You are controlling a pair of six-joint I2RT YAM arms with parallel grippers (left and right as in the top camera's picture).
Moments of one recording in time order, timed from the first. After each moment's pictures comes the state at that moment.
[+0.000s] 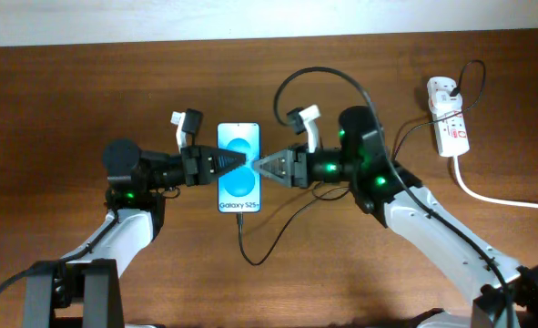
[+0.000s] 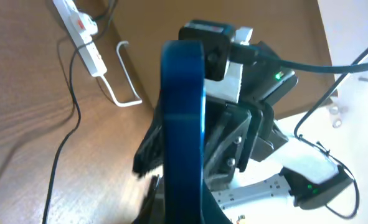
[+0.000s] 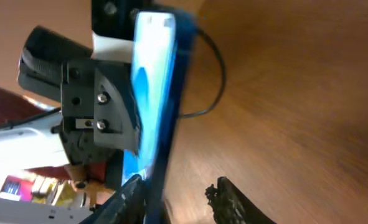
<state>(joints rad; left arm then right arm) -0.02 1.57 0.65 1.01 1.40 -1.24 0.38 1.48 0.92 0.09 -0.94 0.57</state>
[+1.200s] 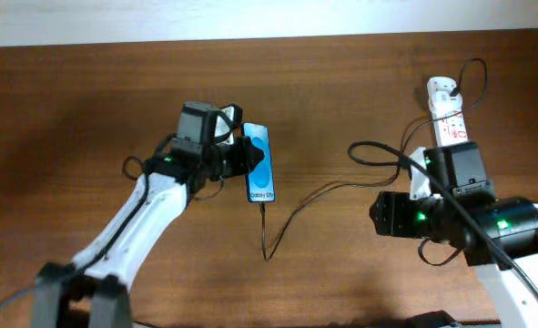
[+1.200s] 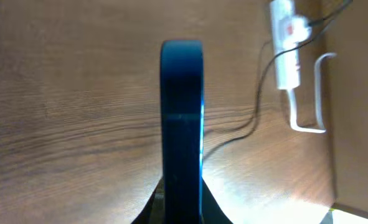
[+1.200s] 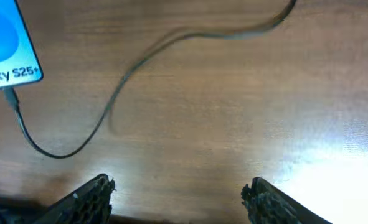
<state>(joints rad) -0.32 1.58 1.06 -0.35 0.49 -0.52 0.18 1.06 1.17 -1.30 -0.15 0.29</state>
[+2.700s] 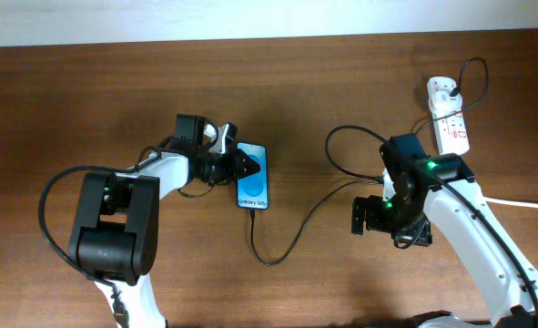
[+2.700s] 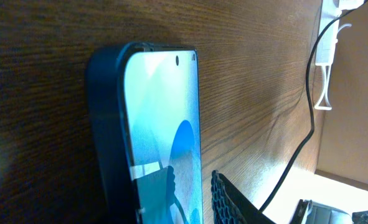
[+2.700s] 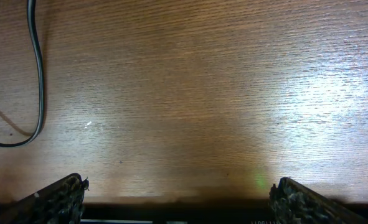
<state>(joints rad) -0.17 2.04 1.09 -0.18 0.79 -0.36 0.18 1.41 1.03 -1.24 -0.15 0.37</state>
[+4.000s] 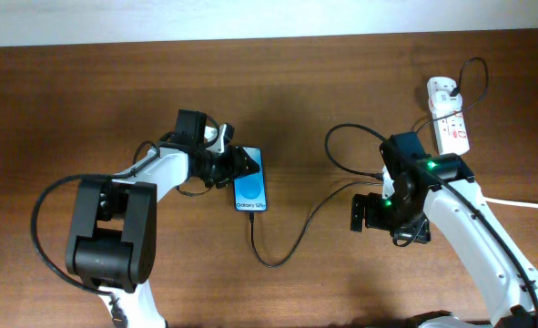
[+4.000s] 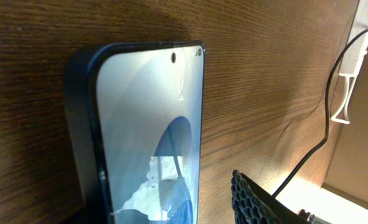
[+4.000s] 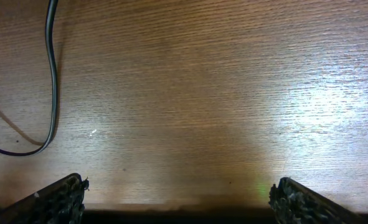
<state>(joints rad) -0.18 2.00 1.12 -0.35 0.68 -0.41 0.18 1.41 1.03 -1.21 -0.15 0.37</state>
